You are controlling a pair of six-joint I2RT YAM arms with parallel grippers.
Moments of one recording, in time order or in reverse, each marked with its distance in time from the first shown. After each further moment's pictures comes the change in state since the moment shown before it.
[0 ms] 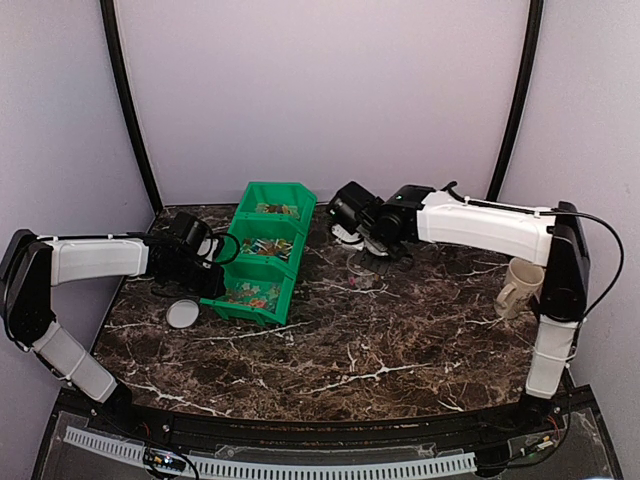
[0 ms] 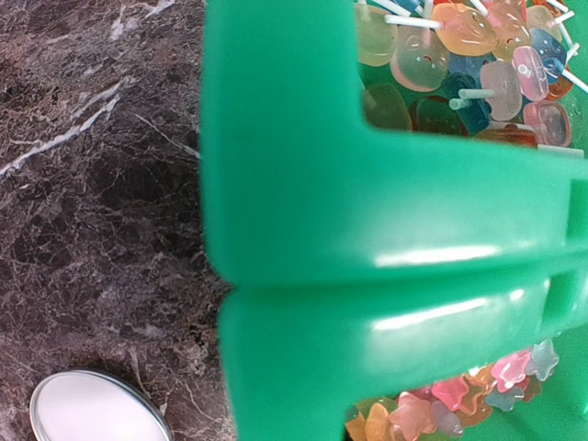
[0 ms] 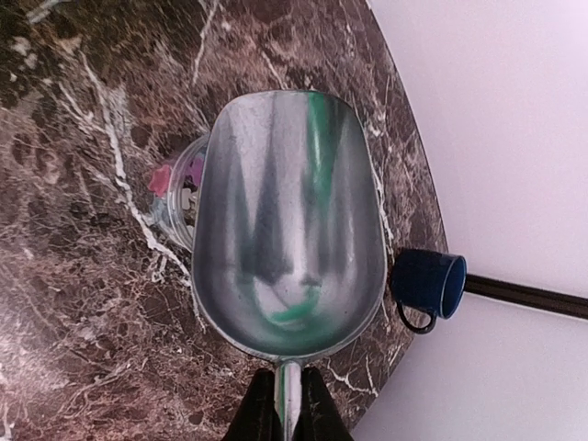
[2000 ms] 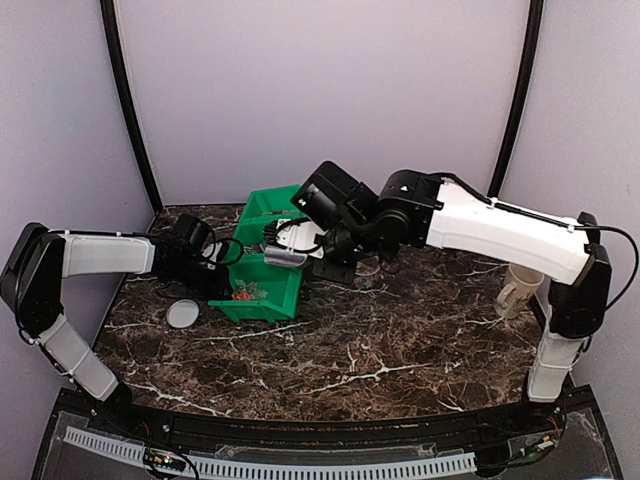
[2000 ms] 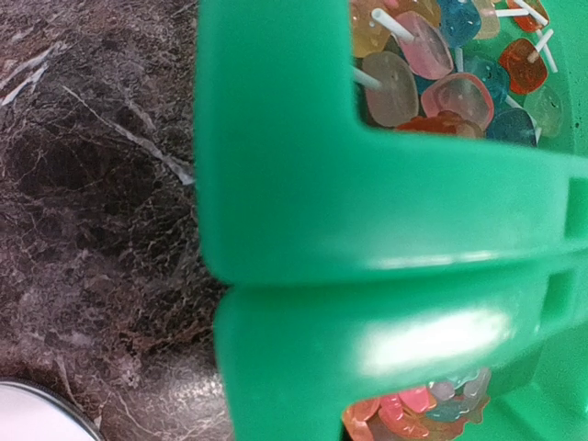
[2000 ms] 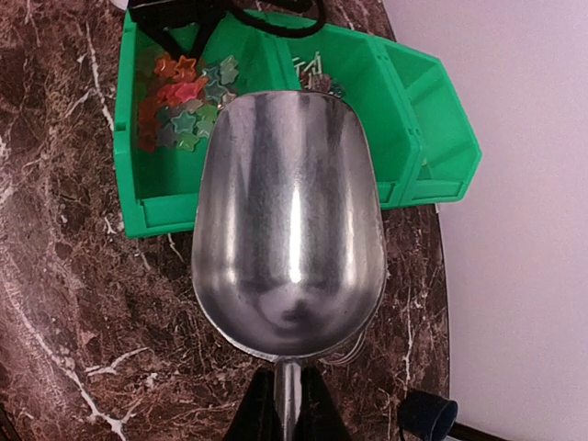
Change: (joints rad) left arm 0.024 0.068 0.008 0.042 0.171 -0.071; right arm 0.247 -0.081 0.202 -0.033 -0.249 -0.167
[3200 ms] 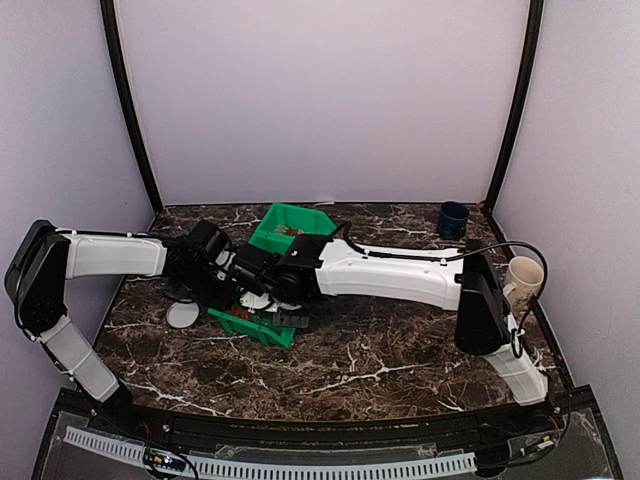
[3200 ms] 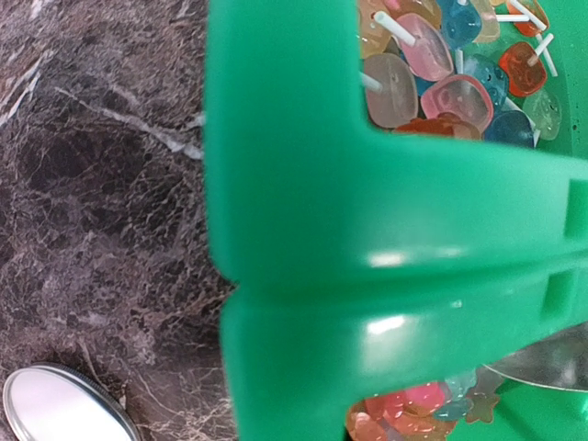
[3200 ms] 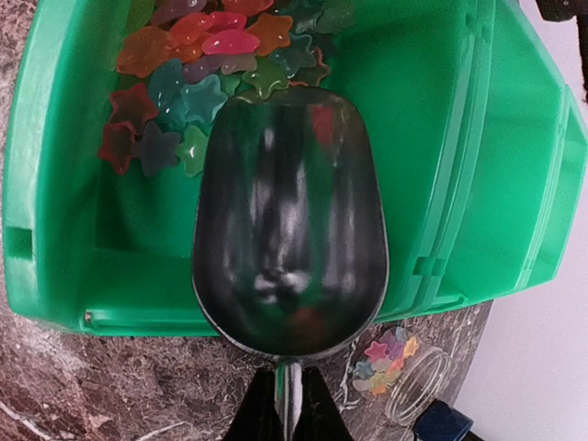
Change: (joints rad) left arm -0.116 0.021 0.044 -0.125 -0.212 0.117; right arm 0.049 0.495 0.299 -0.146 0.064 0.037
